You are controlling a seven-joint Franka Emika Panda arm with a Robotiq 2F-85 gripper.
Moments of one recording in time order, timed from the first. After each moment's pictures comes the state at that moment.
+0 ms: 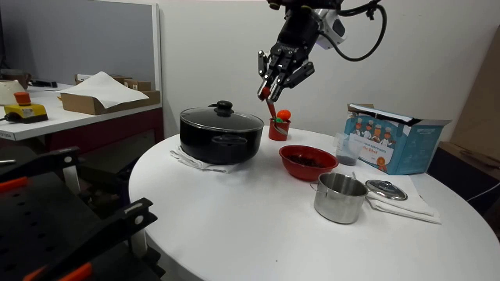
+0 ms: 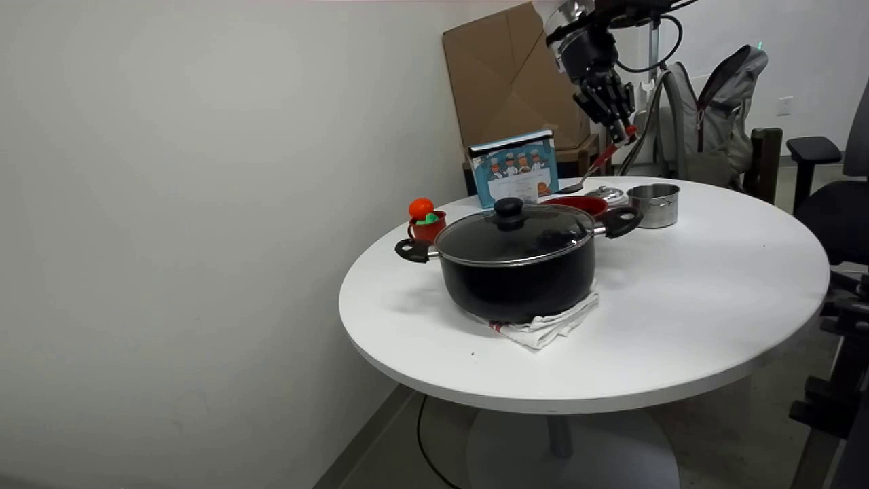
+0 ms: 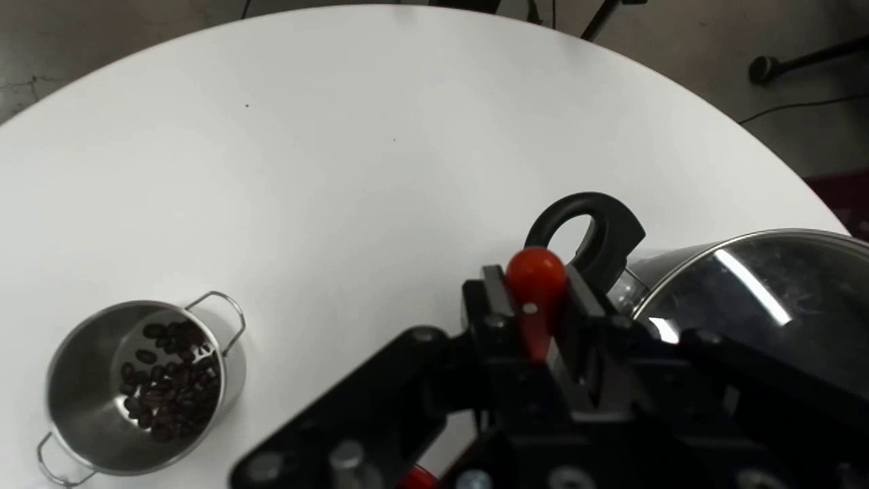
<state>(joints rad) -0.15 0.45 -0.06 -1.85 0.03 1.82 -0.22</state>
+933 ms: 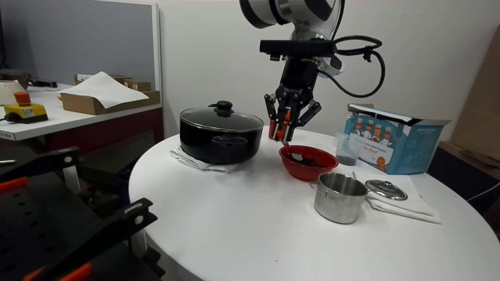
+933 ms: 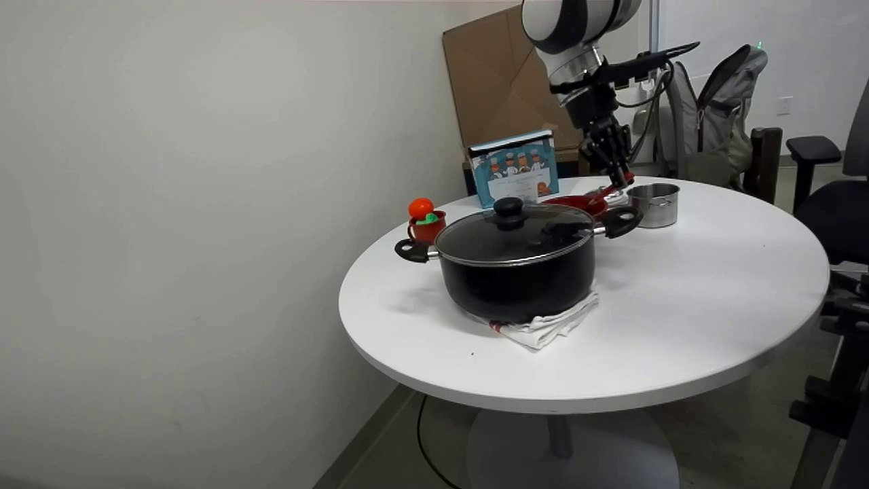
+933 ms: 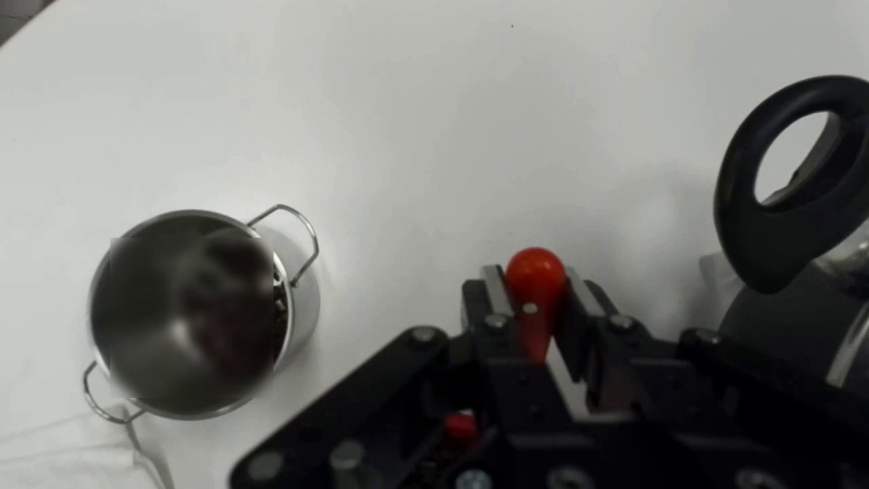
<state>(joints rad) -0.13 0.57 -0.08 -1.90 -0.10 2.12 -0.17</state>
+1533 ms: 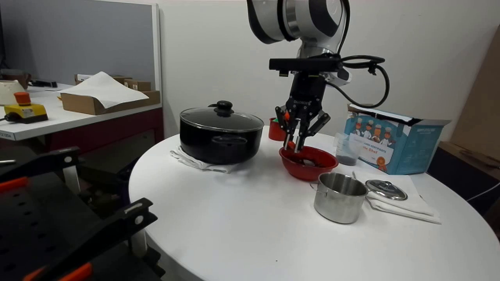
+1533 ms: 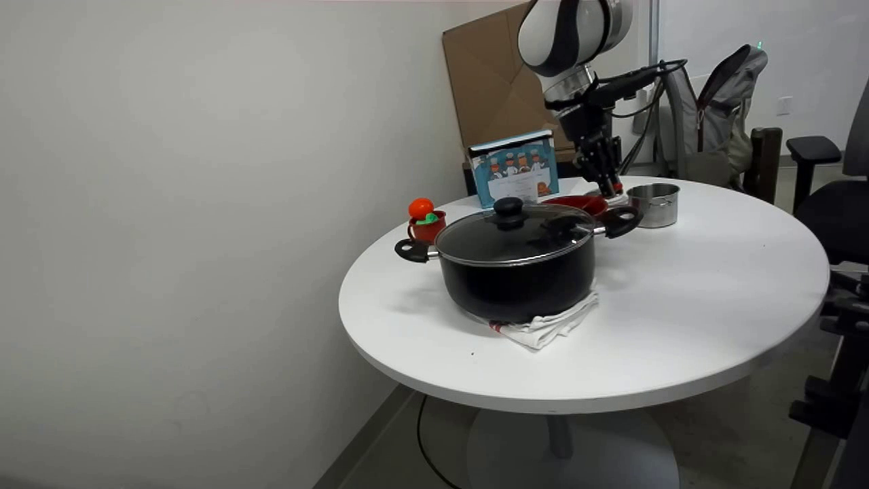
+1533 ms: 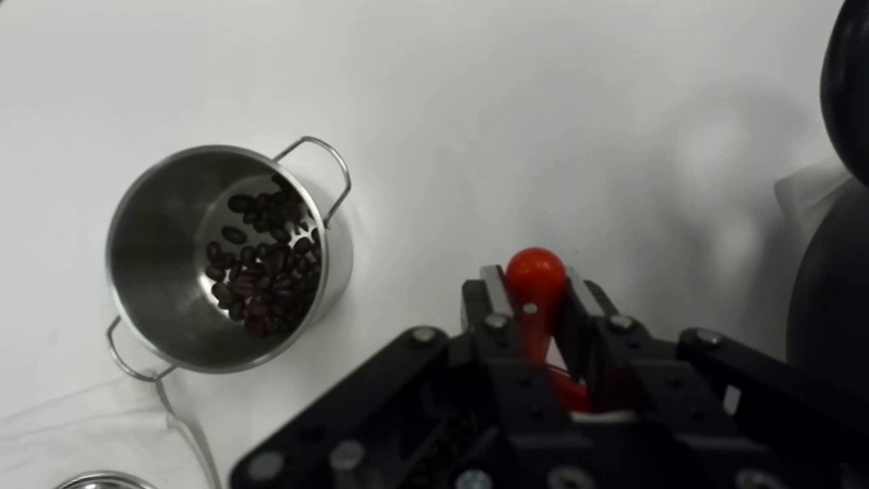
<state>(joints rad) -0.13 0.68 -0.10 -1.78 -0.11 2.15 -0.12</state>
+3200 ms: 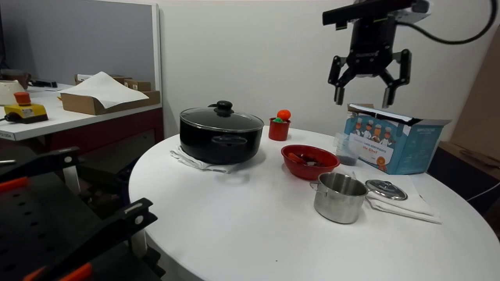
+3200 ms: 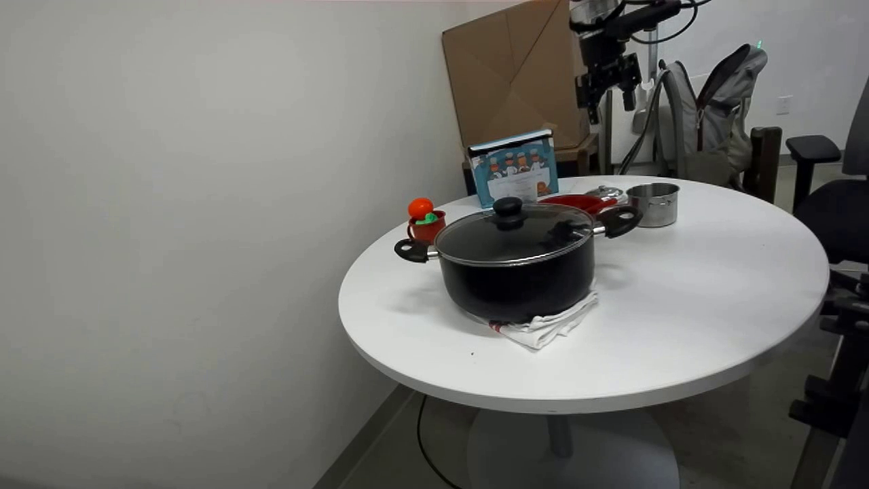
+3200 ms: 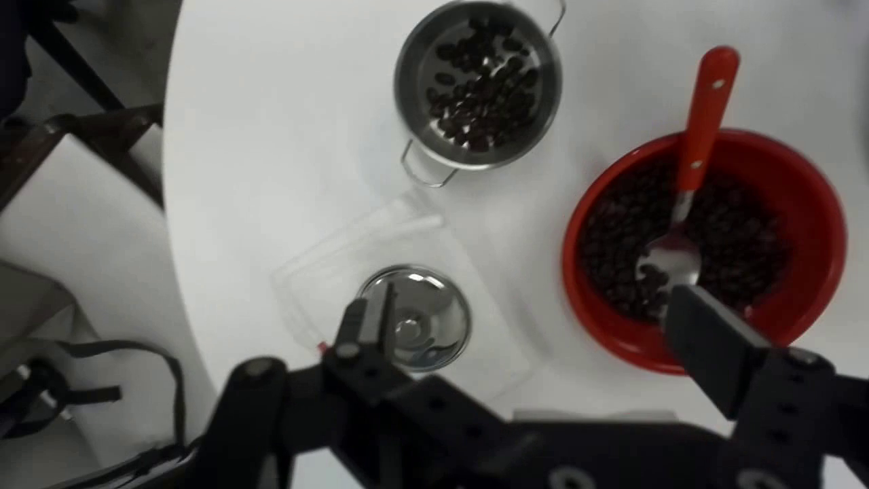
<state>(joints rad) -0.23 0.53 -0.16 -1.74 -0.09 2.26 -0.09</state>
